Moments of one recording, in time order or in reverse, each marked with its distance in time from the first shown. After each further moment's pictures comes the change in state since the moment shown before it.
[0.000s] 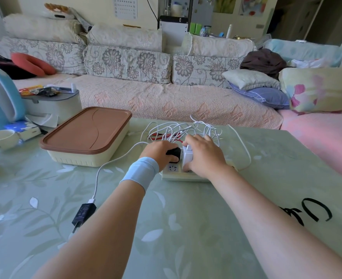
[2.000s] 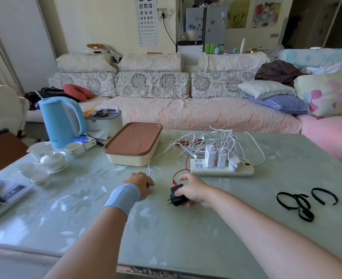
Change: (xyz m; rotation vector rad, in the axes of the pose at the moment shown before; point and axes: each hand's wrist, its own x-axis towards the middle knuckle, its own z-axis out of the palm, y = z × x) left_hand -0.168 -0.062 -0.080 0.270 -0.272 -0.394; right_hand -0.095 -0.126 0.011 0.934 -0.519 0.412
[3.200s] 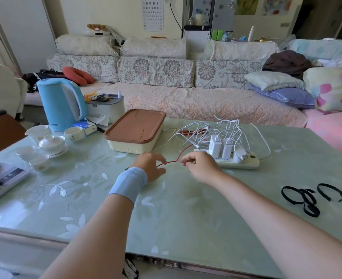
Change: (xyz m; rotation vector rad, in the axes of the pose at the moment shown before) left_hand 0.006 0.012 -0.007 -0.170 0.167 0.156; right_hand 0.025 -0.005 -0.020 -0.325 0.266 -0.355
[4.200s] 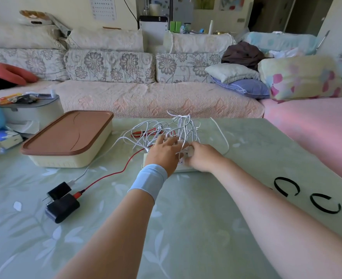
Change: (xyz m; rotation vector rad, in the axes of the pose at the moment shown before) left_hand 0.128 0.161 0.100 0.228 0.334 0.483; right_hand 0.048 0.122 -0.118 -0.458 0.005 0.202
